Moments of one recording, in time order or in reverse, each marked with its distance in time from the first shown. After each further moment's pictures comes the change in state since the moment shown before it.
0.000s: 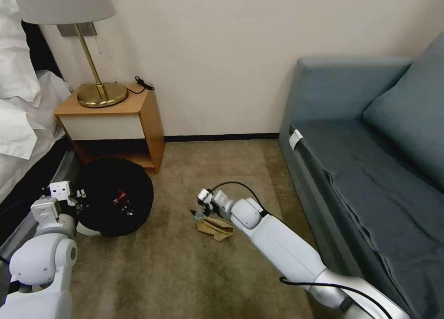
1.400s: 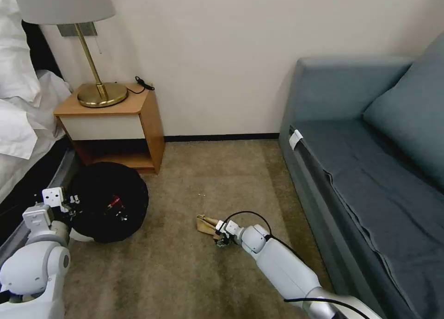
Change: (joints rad) left arm 0.064 0.000 -0.027 -0.024 0.003 -0.018 0.011; right arm -0.055 0.089 0.116 -0.329 -0.226 0.114 -0.003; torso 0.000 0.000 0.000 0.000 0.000
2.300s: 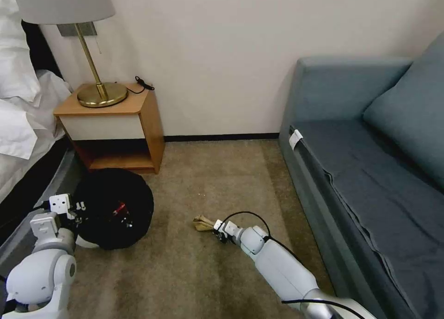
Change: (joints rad) left arm 0.048 -0.030 0.022 -0.028 0.011 -0.010 -0.011; right arm -0.019 0.013 0.054 0.086 -0.011 0.045 0.021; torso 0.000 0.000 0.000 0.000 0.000
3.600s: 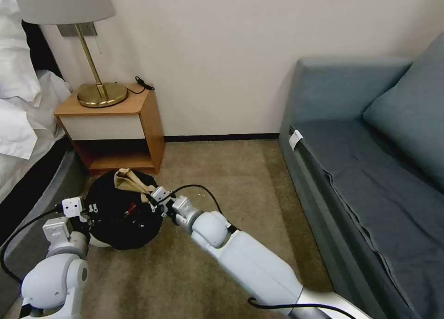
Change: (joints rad) left arm -0.003 -0.078 0.041 -0.014 0.019 -0.032 0.031; right arm 0.014 0.059 -0.286 0.471 0.475 -0.031 0.246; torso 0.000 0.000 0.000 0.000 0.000
